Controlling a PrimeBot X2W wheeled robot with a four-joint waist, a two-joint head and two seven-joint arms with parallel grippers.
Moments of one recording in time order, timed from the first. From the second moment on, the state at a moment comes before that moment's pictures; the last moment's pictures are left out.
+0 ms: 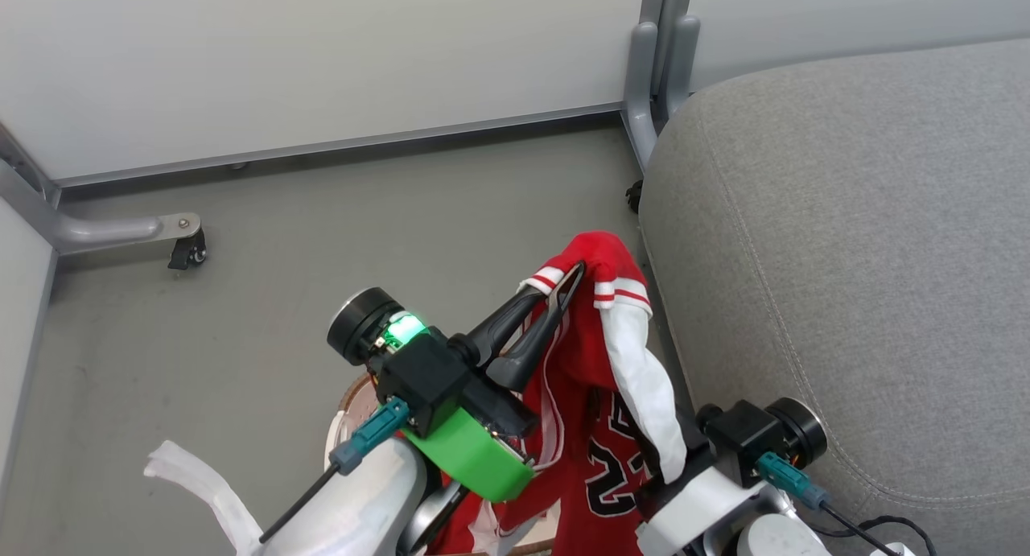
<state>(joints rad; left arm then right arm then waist) -0.41 0.18 -0.71 0.08 -0.35 -0.13 -0.26 -0.12 -0.08 0.43 0.20 0.14 0.13 -0.26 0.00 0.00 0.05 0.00</state>
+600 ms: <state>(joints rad) -0.41 0.20 -0.72 0.14 -0.37 -0.13 -0.26 -0.11 -0.06 0.31 0.16 0.13 0.13 -0.26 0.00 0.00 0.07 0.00</state>
